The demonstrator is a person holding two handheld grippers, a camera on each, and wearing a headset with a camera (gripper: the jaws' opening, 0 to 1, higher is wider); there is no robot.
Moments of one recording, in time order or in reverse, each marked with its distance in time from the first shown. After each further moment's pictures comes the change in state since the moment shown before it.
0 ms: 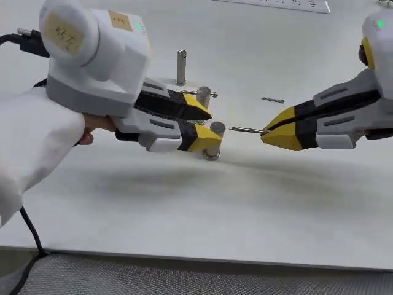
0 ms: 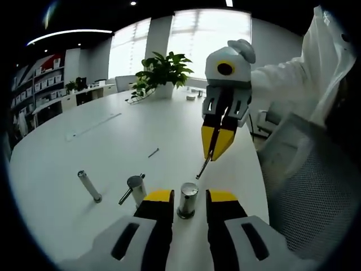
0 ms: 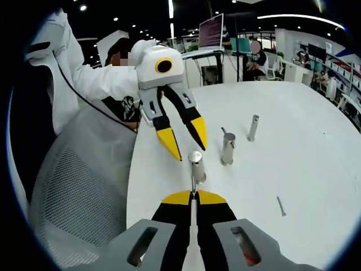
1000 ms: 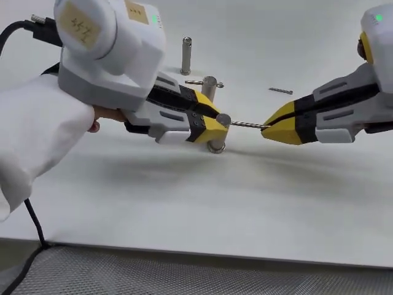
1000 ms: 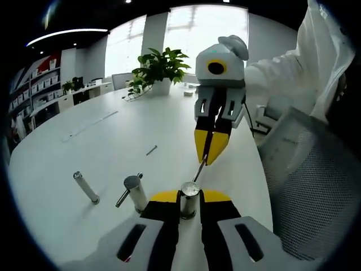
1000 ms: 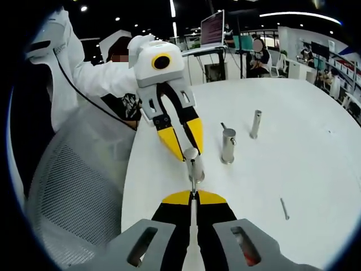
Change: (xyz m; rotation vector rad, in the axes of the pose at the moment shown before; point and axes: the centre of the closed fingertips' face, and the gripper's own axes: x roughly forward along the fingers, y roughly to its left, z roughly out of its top) left arm 0.005 0.015 -0.010 0.015 0.026 -0.011; right arm 0.009 -0.006 -0.005 -0.007 0.007 0.038
